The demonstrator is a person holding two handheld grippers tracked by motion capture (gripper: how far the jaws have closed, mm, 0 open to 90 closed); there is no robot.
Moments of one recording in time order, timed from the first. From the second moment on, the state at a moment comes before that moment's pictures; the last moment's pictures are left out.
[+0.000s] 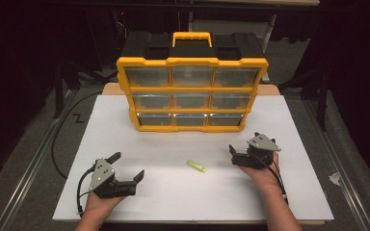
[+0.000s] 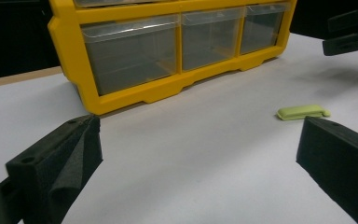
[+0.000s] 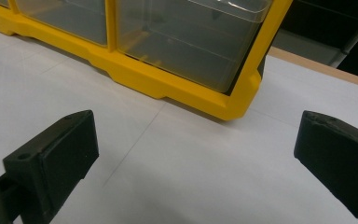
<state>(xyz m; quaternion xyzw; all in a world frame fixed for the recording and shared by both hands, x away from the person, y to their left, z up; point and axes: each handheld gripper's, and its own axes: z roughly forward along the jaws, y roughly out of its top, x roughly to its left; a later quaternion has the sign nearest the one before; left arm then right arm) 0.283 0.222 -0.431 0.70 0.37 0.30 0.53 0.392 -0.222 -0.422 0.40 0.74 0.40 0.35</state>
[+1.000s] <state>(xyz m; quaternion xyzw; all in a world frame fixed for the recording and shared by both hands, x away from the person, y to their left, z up) 0.282 0.221 -0.433 0.69 0.37 0.30 0.54 0.372 -0.221 -0.427 0.34 0.80 0.31 0.38</state>
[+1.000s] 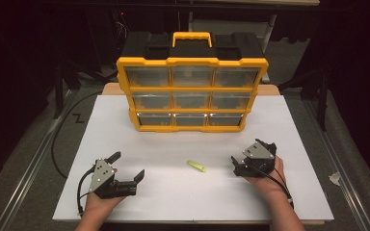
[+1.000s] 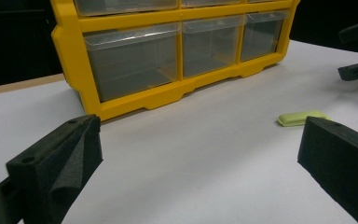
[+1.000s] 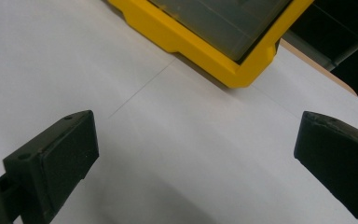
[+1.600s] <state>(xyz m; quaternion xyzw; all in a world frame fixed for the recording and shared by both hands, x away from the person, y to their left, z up) 0.282 0.219 -0.433 0.69 0.36 0.31 0.54 0.363 -0.207 -0.429 0.25 0.82 0.24 0.44</state>
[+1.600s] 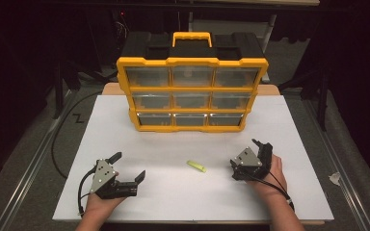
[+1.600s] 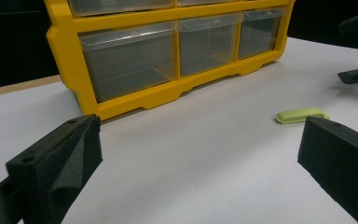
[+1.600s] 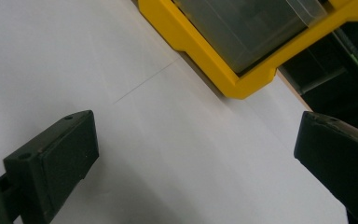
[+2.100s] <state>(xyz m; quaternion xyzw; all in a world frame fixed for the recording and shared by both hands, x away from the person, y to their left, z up) 0.282 0.218 -0.433 0.69 0.36 0.31 0.54 0.353 -0.194 -0.426 0.19 0.83 0.18 0.49</state>
